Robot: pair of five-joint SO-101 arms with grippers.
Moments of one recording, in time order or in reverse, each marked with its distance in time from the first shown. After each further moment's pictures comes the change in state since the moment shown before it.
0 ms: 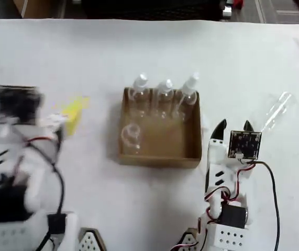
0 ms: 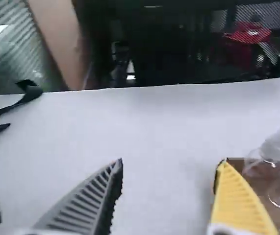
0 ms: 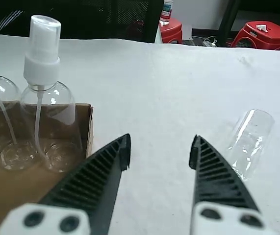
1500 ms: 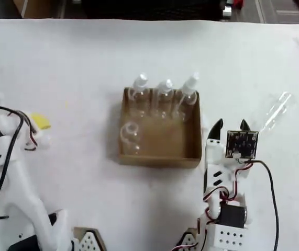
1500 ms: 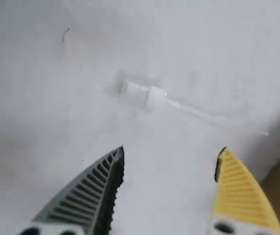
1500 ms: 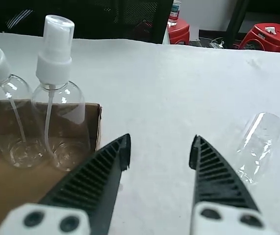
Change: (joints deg) left arm -20.1 36.9 -11.7 21.2 18.5; right arm -1.8 0.0 0.0 0.1 0.0
